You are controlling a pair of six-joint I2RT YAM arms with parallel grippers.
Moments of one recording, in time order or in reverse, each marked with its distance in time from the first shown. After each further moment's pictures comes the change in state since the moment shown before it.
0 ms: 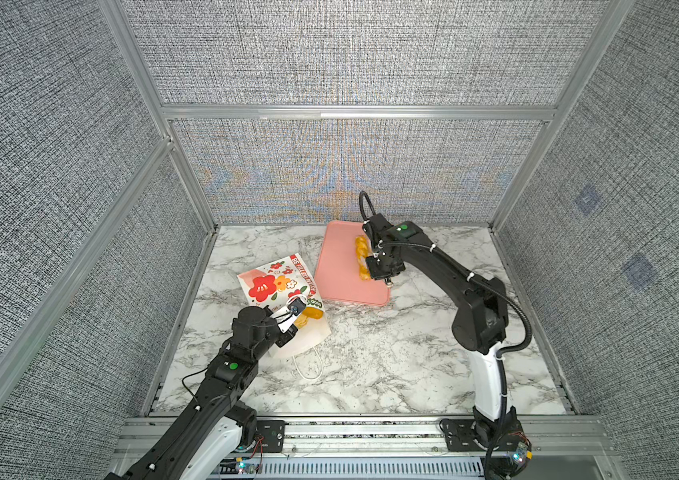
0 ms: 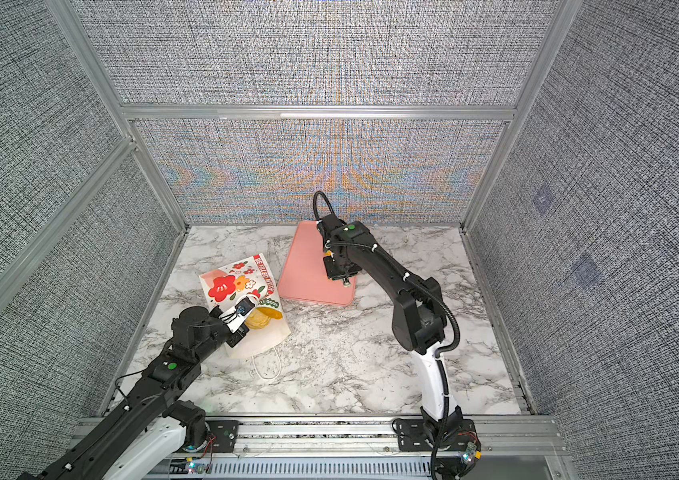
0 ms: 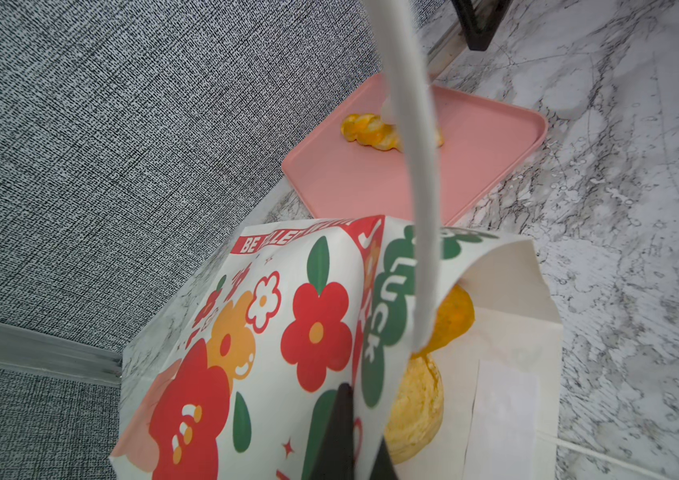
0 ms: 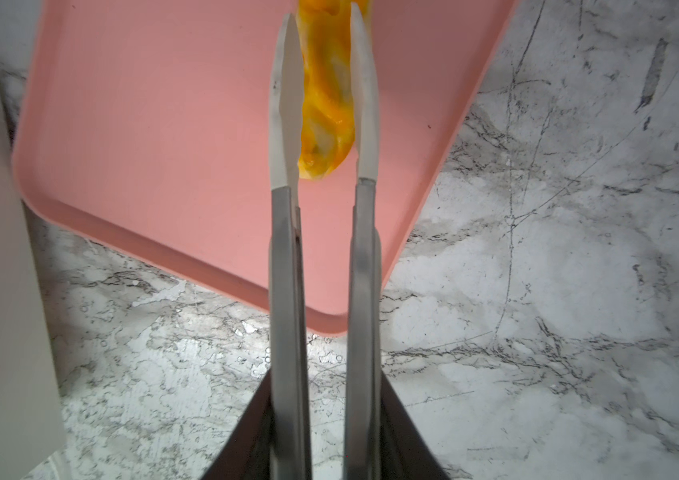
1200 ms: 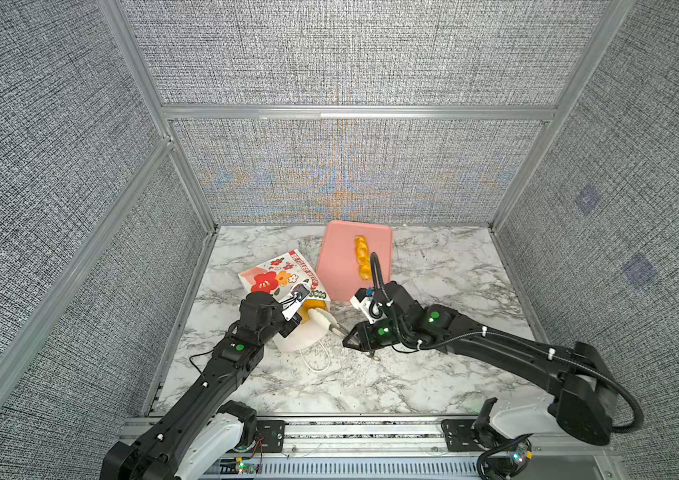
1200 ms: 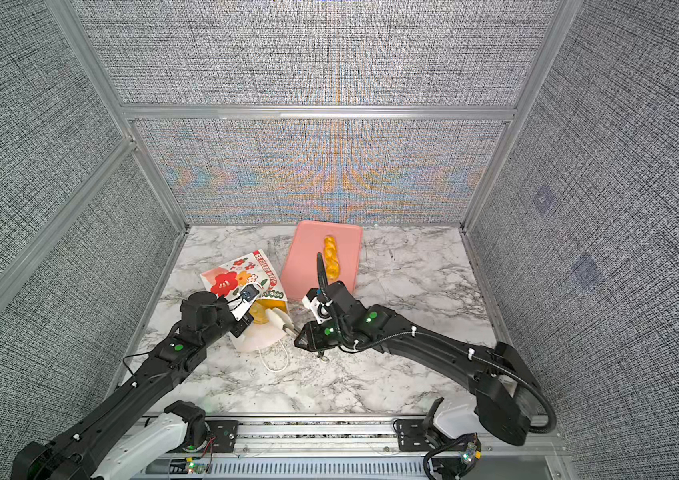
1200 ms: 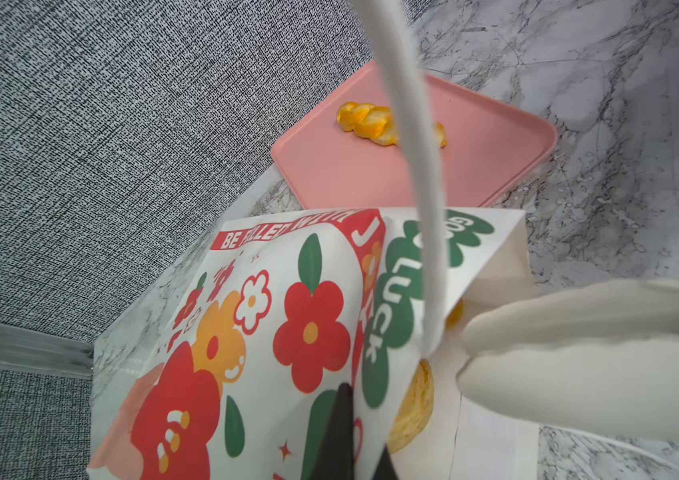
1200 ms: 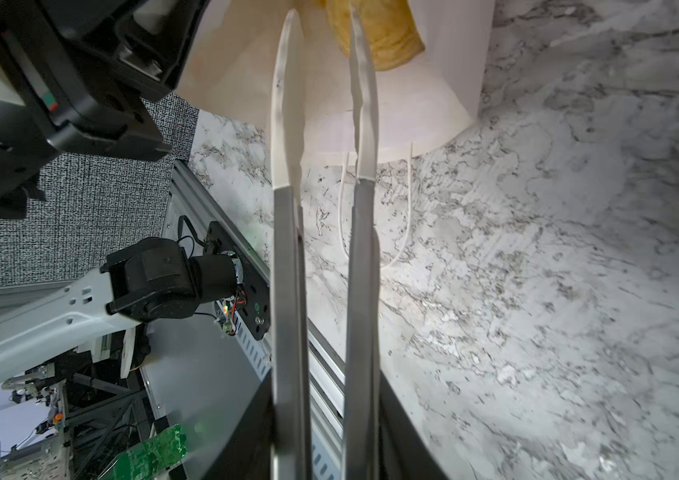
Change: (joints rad) left arm -0.004 0.164 0.118 -0.030 -0.003 -0.055; right arm 0.381 -0.652 -0.944 0.742 -0.469 0.385
